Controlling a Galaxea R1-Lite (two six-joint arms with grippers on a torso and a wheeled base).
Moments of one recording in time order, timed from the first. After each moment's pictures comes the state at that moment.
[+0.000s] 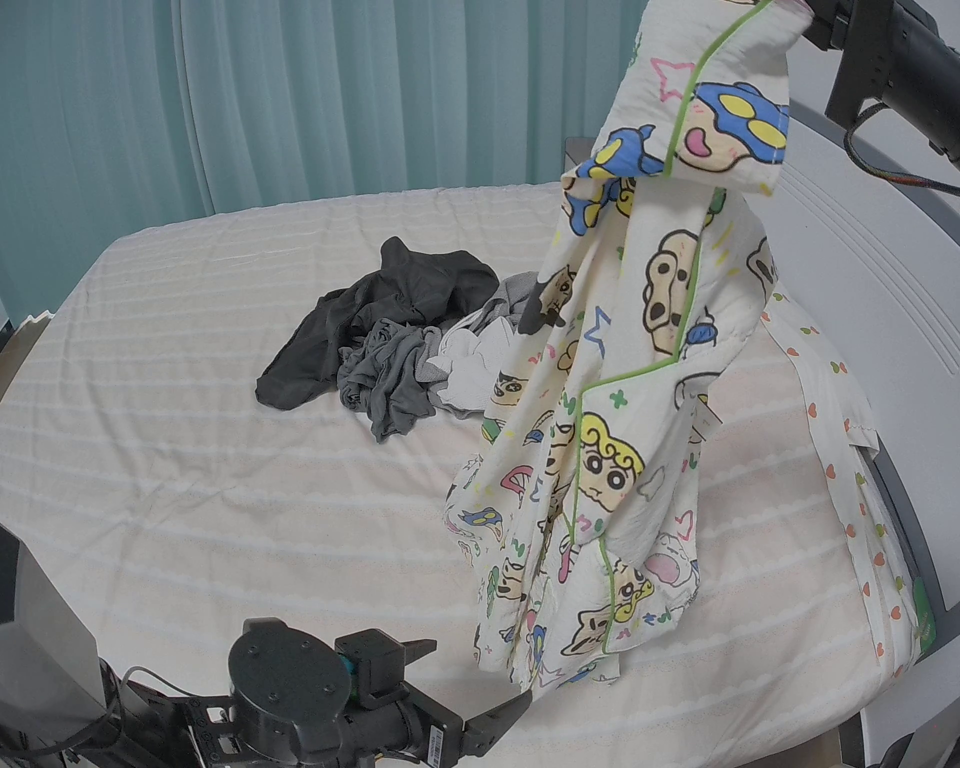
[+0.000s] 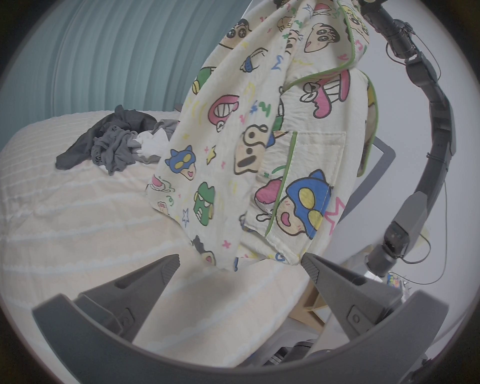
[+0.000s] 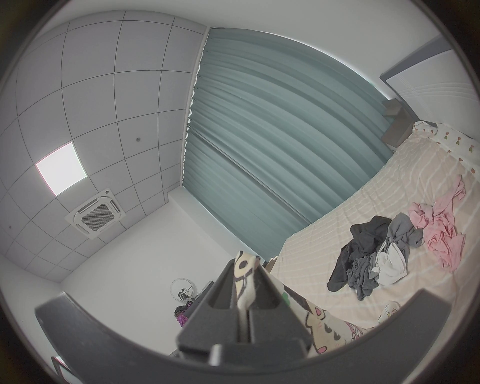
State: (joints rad) left arm -0.97 1.82 -0.22 -1.15 0.16 -0.34; right arm 0.71 1.44 -1.48 -0.30 0.18 0.74
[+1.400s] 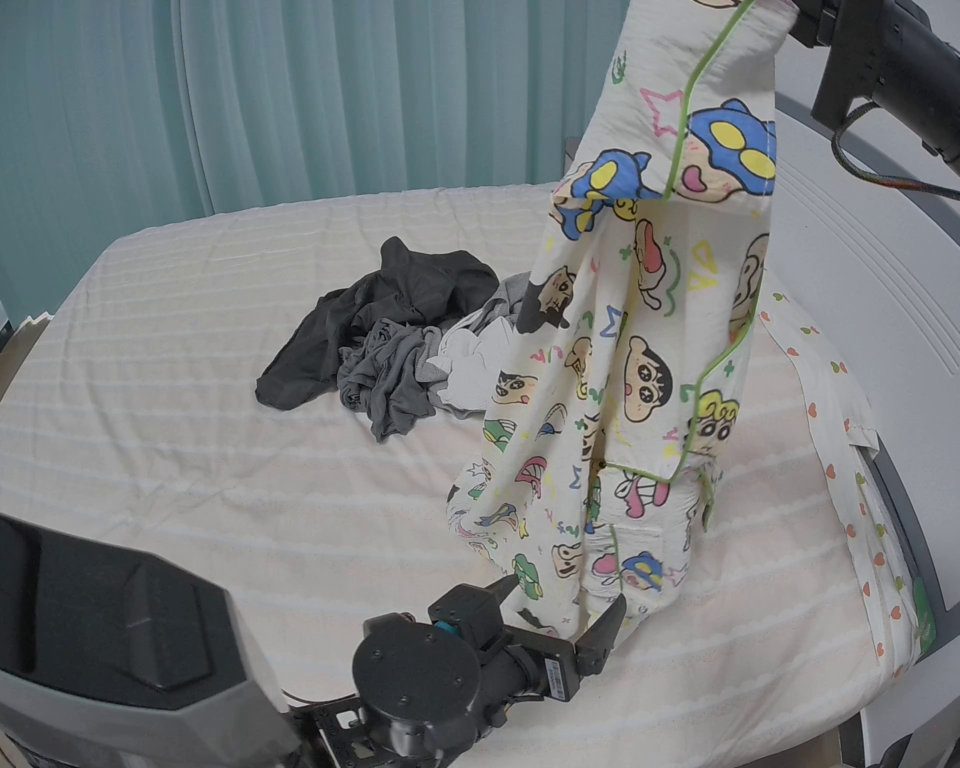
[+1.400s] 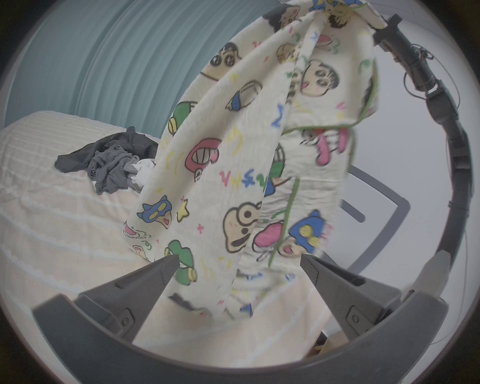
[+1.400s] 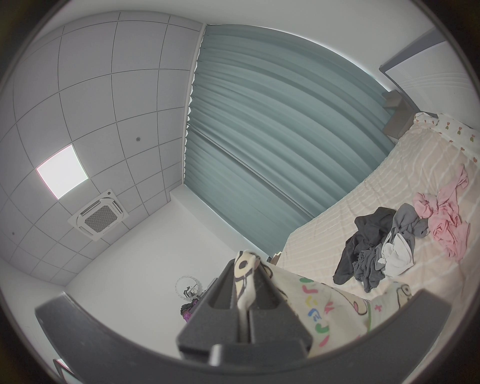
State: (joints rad) left arm -1.04 2.09 -0.47 -1.47 0.38 -0.43; right arm 0.77 1.45 -1.48 -0.30 0.15 0.75
